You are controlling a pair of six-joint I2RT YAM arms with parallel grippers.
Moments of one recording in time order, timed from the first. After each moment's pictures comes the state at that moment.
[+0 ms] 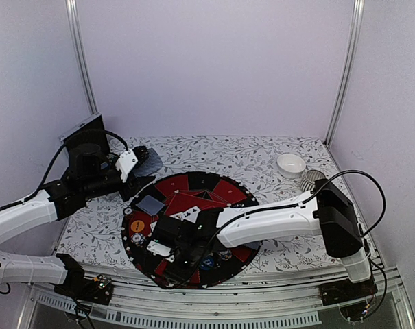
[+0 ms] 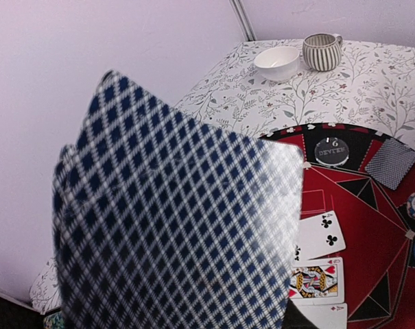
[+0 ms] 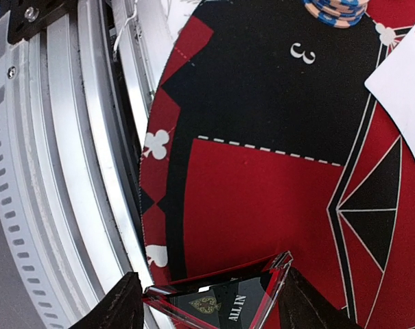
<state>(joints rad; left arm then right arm) -0.57 0.99 0.67 -0.01 0.17 0.48 1.39 2.22 1.75 -0.67 -0.07 0.11</state>
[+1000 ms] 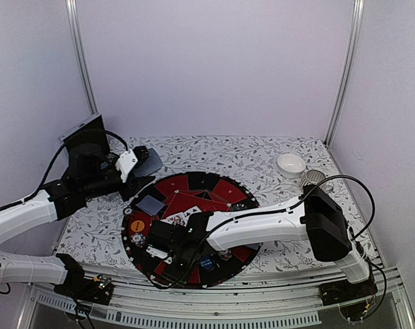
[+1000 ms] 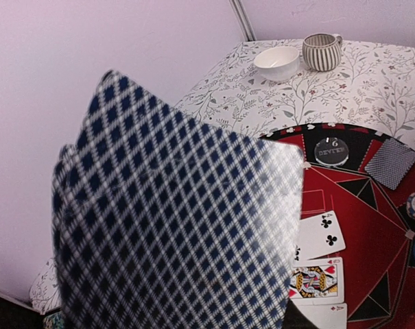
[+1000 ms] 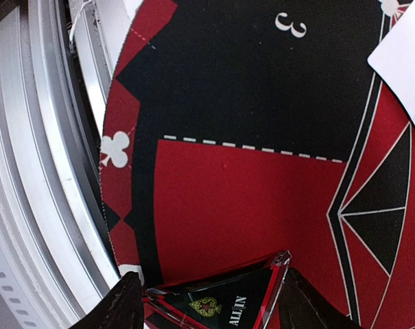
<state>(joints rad) -0.57 0.99 0.67 -0.01 0.17 0.48 1.40 2.30 1.85 -0.77 -0.01 0.15</state>
